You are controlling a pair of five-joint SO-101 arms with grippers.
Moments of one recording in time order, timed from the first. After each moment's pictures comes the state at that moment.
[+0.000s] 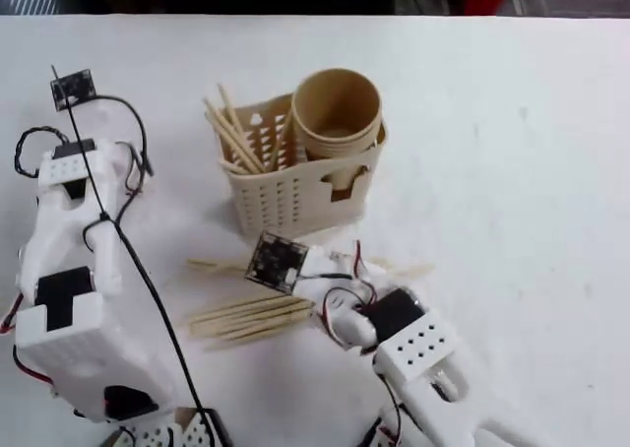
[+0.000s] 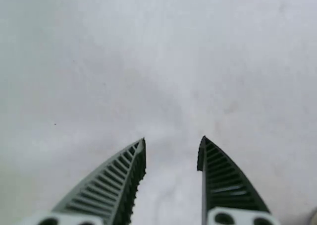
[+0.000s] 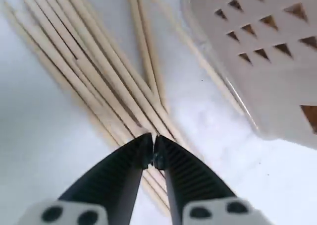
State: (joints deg) left arm -22.5 15.9 14.4 47.2 8.0; right arm -37.5 -49.8 63.7 55.5 40.0
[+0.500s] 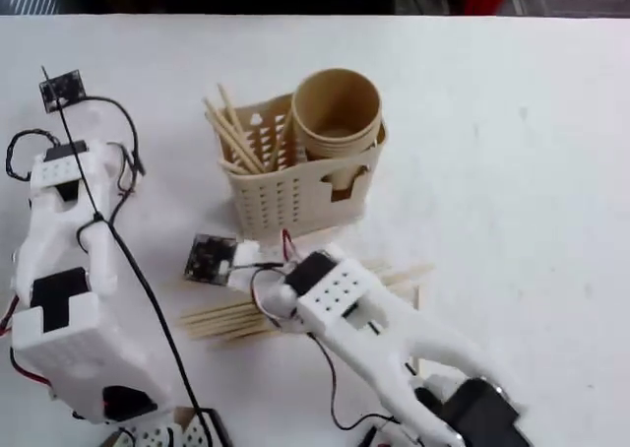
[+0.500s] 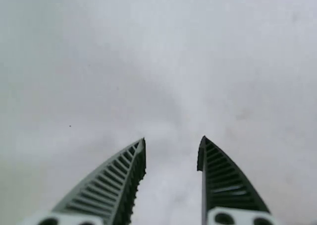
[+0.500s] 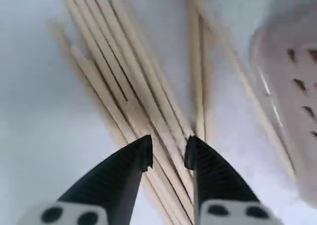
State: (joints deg) left arm -24.5 15.9 14.4 46.5 8.0; right arm -49.6 -15.2 46.2 53.5 36.7
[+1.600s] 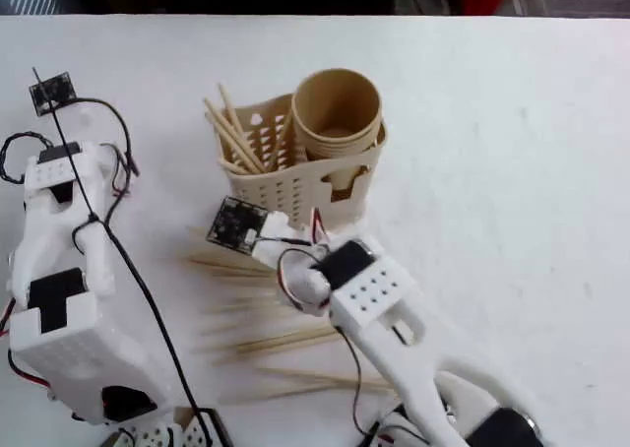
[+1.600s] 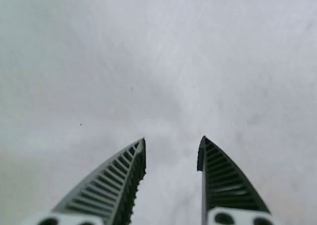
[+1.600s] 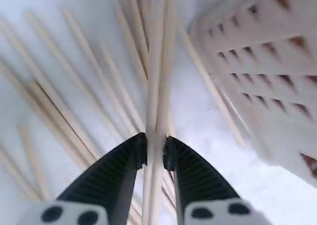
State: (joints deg) left arm -25.7 15.9 14.4 46.5 8.7; right arm -41.4 -30.6 45.5 59.1 33.7
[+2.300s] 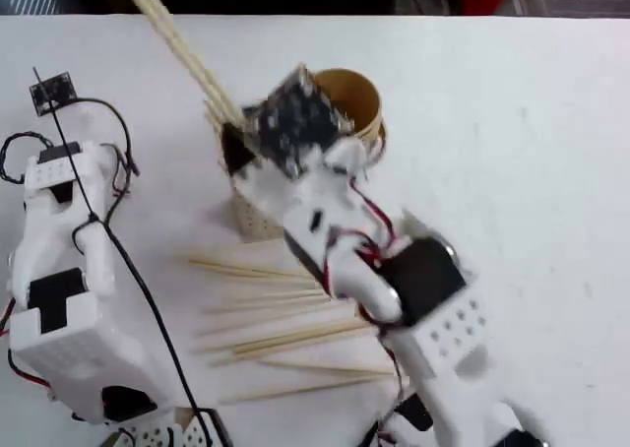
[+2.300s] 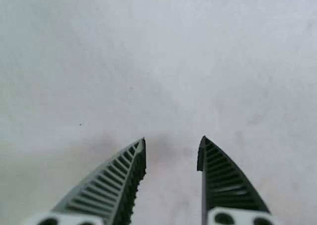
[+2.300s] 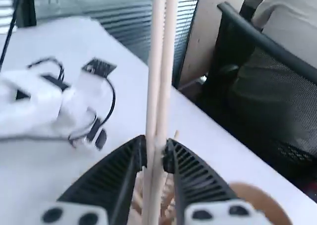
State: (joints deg) left arm -25.7 15.9 14.4 46.5 8.7; right arm -40.7 -32.6 6.2 48.4 14.2
